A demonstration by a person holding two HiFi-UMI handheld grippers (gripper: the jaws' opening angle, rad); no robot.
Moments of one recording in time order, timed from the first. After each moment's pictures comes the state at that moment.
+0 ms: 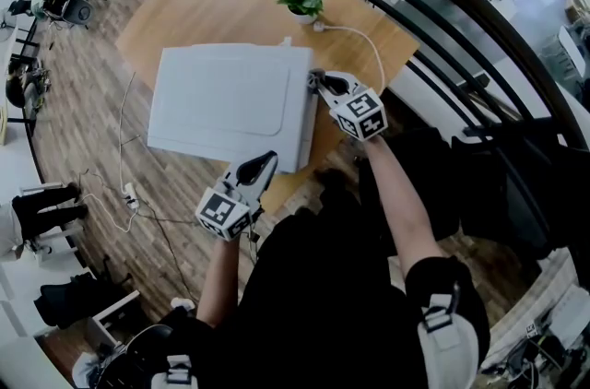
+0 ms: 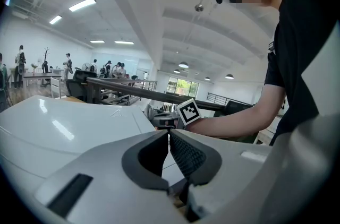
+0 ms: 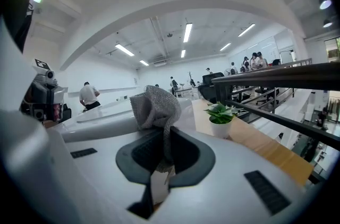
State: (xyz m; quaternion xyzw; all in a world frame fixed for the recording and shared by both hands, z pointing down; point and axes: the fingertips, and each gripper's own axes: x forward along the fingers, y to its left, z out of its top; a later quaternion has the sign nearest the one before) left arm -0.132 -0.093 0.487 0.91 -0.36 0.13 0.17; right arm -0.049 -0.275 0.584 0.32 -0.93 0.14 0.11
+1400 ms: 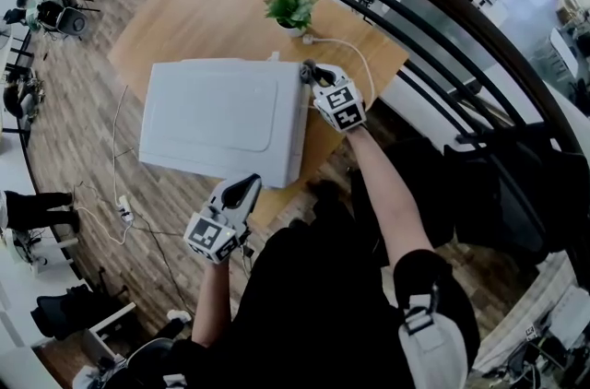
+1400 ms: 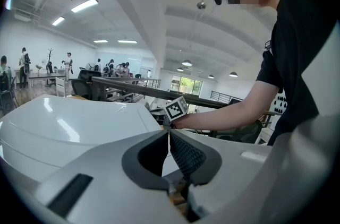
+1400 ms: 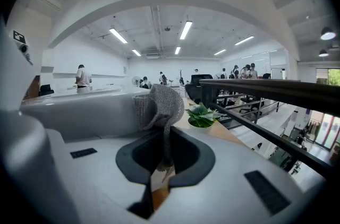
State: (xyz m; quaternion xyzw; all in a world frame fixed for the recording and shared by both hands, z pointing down) left arm -0.147 -0.081 0.489 0.90 -0.38 0.14 0.18; right arm -0.039 -0.339 0.608 0.38 -0.90 0.10 0.17
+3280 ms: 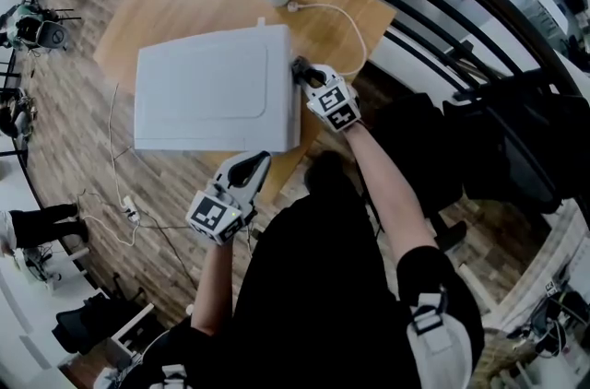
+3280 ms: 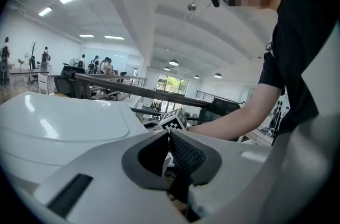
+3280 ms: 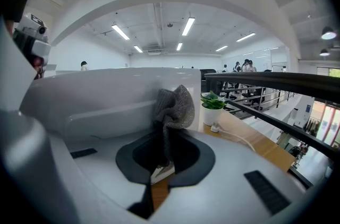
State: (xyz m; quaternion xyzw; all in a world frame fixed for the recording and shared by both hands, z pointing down) left arm -0.128 -0.049 0.489 0.93 -0.30 0.14 0.18; right arm -0.055 -0.239 0.643 0.38 -0.90 0.11 0.19
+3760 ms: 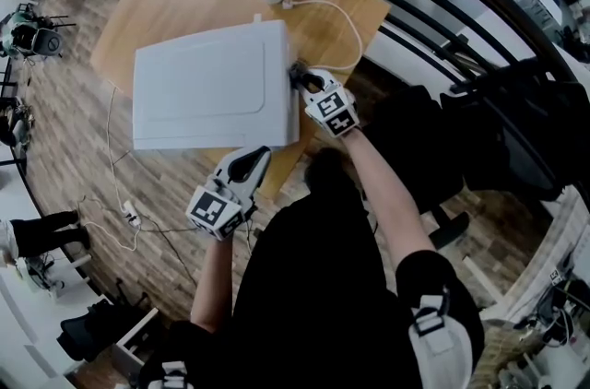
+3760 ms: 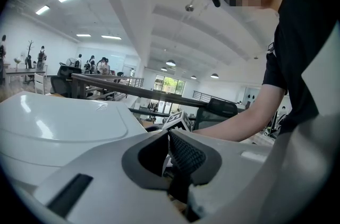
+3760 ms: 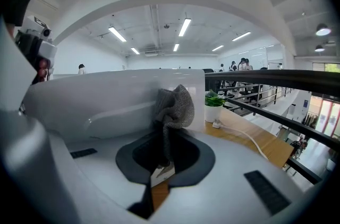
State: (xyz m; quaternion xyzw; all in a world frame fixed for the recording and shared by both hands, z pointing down) left arm -0.130 -0.048 0.490 0.93 -0.28 0.14 0.18; right arm -0.060 -0.213 0.642 0.39 -0.90 0.12 0.18
